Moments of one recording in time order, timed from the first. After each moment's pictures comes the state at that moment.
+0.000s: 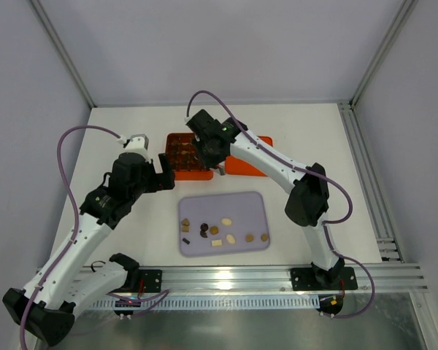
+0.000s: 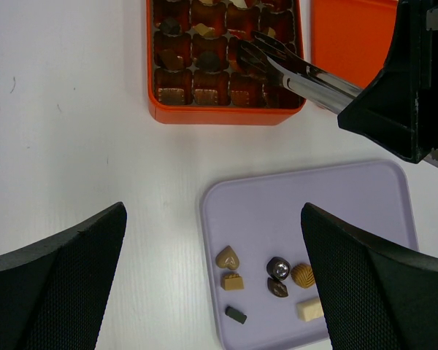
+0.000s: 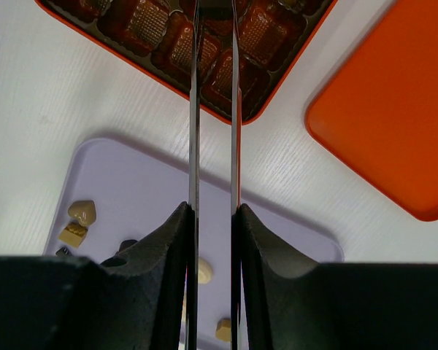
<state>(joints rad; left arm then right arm) -0.46 0.89 0.94 -0.62 -0.21 -0.42 0.84 2.11 2.11 -1.04 0.14 0.26</state>
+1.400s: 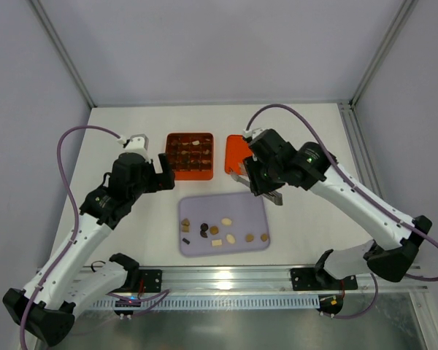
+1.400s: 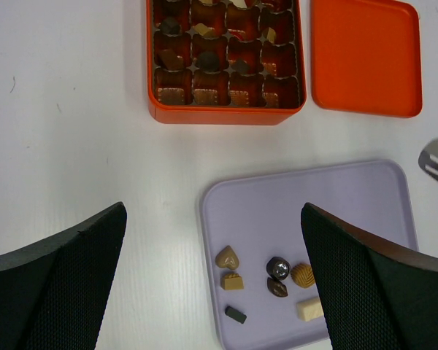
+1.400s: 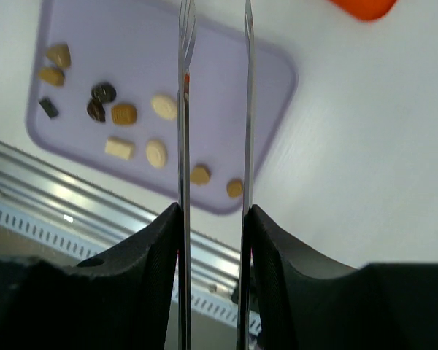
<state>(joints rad) -0.46 0.88 0.94 -0.62 -0.21 -0.42 0.84 1.40 1.59 -1.16 0.17 0.37</state>
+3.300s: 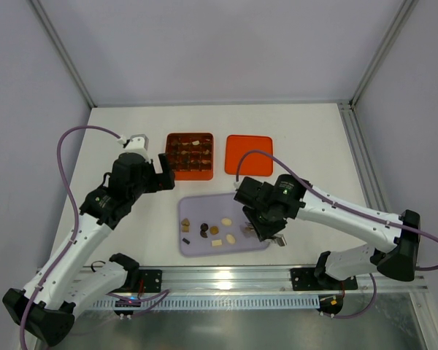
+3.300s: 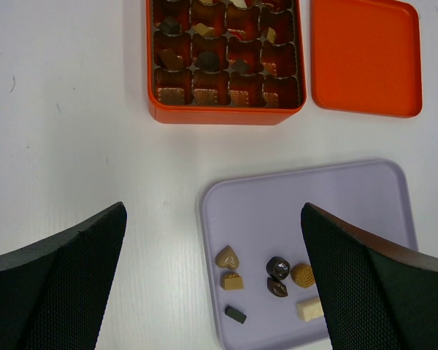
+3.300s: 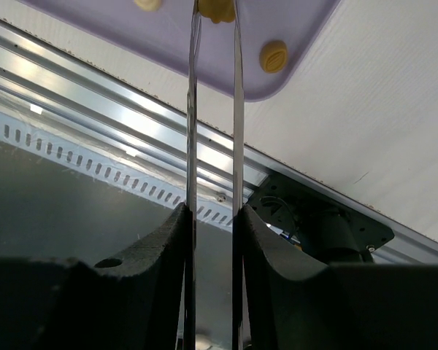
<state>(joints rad) -0.46 0.89 0.94 -0.62 -0.21 -0.42 1.09 1.33 1.25 -1.32 0.07 0.58</state>
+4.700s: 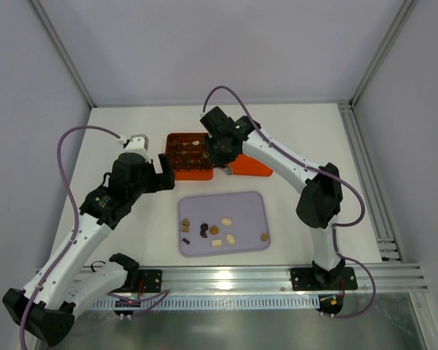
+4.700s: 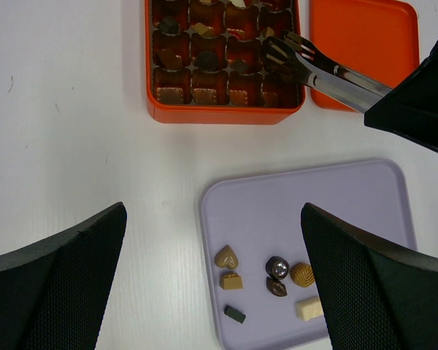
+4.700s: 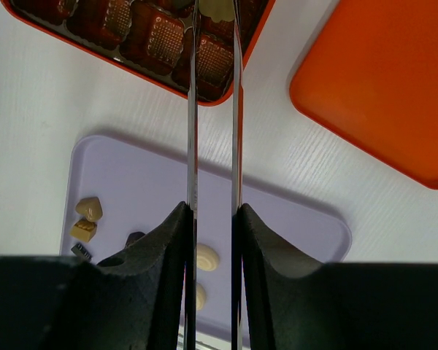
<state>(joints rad) -0.46 0.89 0.94 -0.62 -0.20 -0.42 0.78 2.01 1.97 -1.00 0.10 0.36</state>
